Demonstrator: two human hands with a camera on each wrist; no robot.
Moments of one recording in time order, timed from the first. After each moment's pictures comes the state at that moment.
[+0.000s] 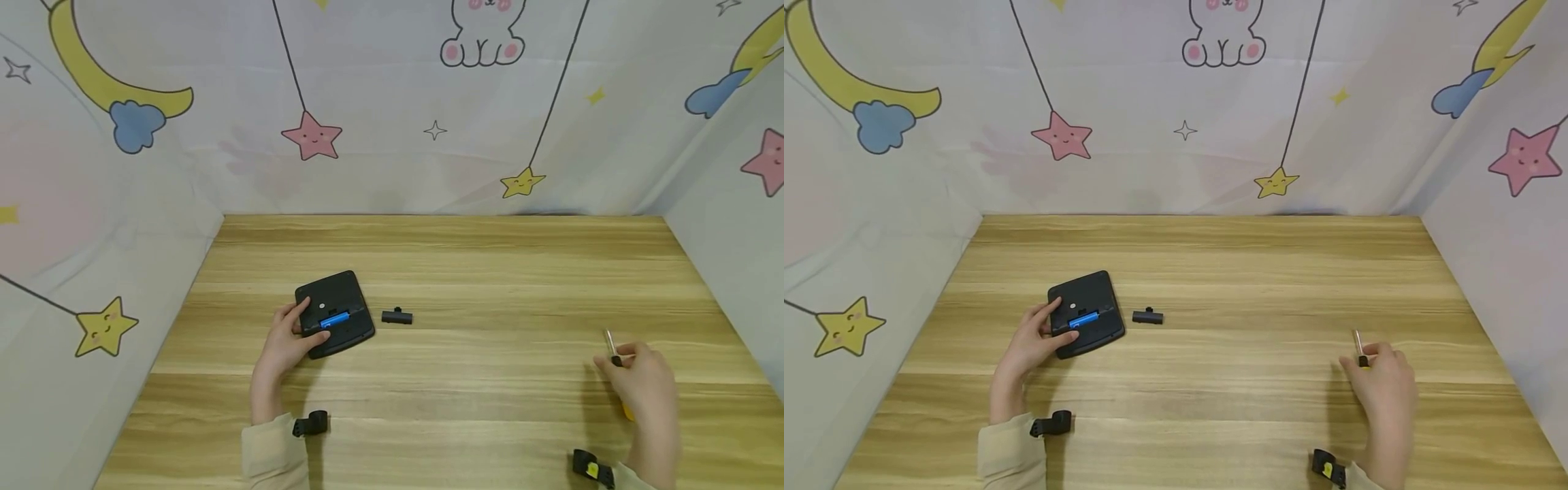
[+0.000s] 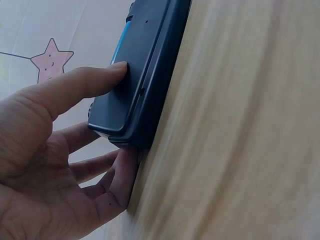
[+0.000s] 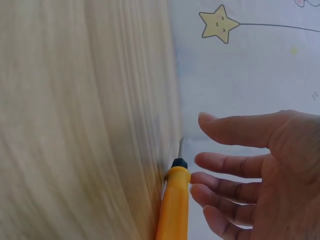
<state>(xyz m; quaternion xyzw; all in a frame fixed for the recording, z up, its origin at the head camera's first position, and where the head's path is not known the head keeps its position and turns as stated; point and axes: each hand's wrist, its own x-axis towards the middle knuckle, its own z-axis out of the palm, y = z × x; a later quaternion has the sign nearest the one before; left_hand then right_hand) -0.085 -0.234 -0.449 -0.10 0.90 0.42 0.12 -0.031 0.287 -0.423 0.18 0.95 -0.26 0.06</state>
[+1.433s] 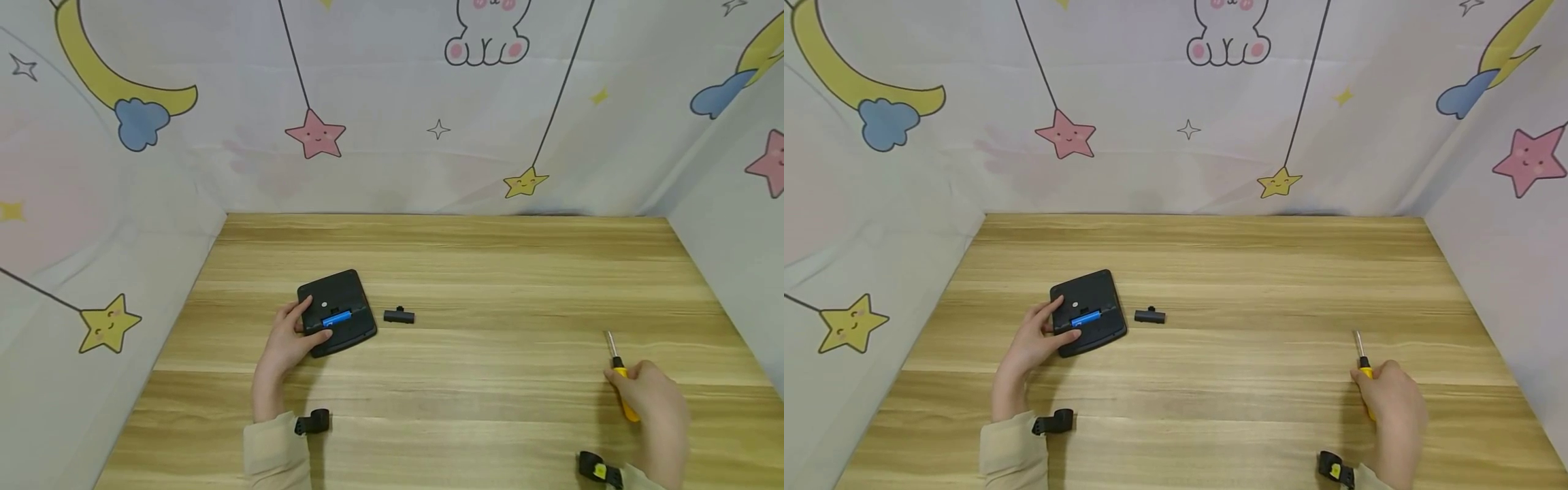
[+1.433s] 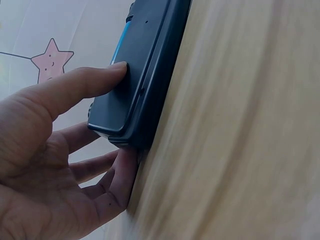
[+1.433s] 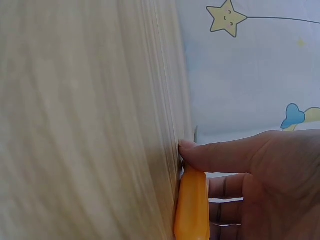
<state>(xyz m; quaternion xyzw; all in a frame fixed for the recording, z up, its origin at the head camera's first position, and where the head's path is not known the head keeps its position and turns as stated) -0.086 -0.234 -0.449 -0.10 0.90 0.41 0.12 -0.027 0.306 -0.433 0.21 0.94 -0.22 0.17</state>
